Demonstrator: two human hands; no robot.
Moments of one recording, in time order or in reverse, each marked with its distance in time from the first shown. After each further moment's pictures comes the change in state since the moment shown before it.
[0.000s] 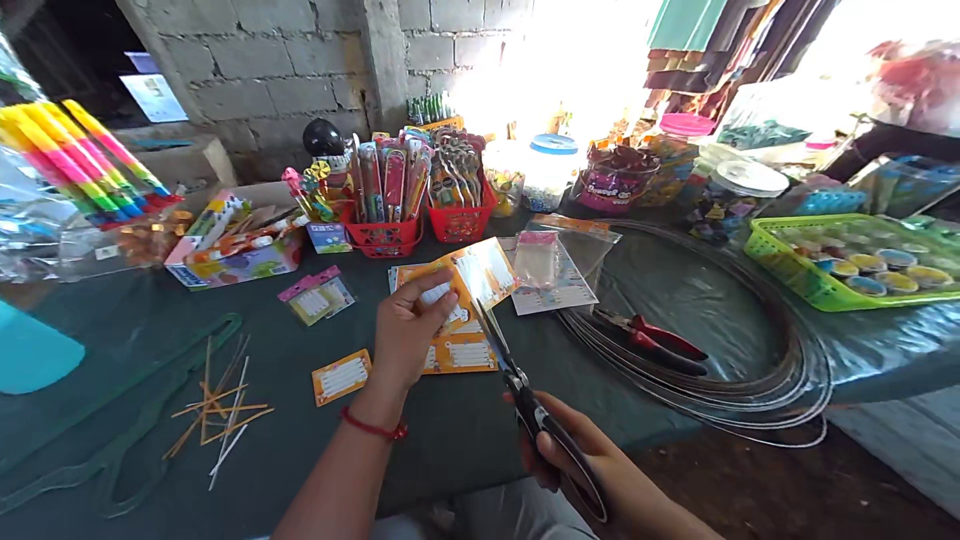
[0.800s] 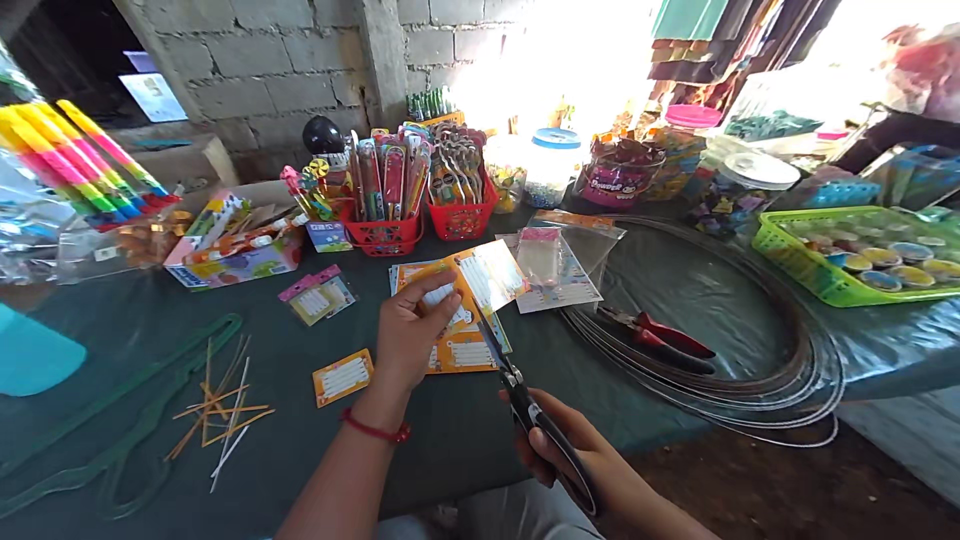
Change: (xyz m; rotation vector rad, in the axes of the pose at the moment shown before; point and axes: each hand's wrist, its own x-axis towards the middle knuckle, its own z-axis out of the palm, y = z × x) left_hand 0.000 -0.001 0.002 -0.006 -0.013 -0.009; right_hand 0.010 0.009 0.000 -0.006 0.011 -0.014
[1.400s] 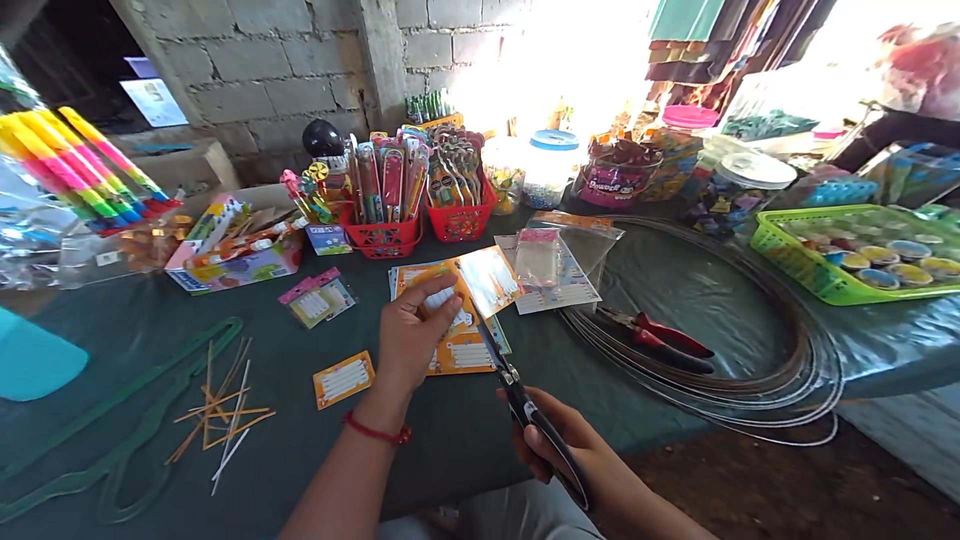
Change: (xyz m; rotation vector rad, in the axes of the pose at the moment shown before) left_hand 0.000 -0.004 0.001 0.049 -0.012 0.052; right_hand 0.003 0.003 0.000 0.013 0.017 -0.010
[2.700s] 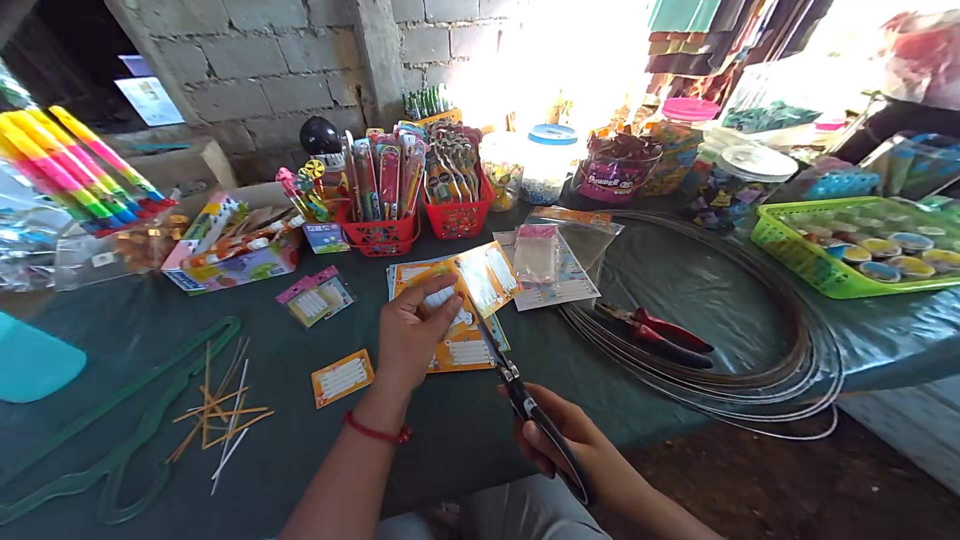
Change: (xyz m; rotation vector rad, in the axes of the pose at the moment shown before) left_hand -0.002 -0.002 0.001 0.045 -0.003 0.001; right_hand -0.001 -0.001 -0.001 -0.030 0.036 0.014
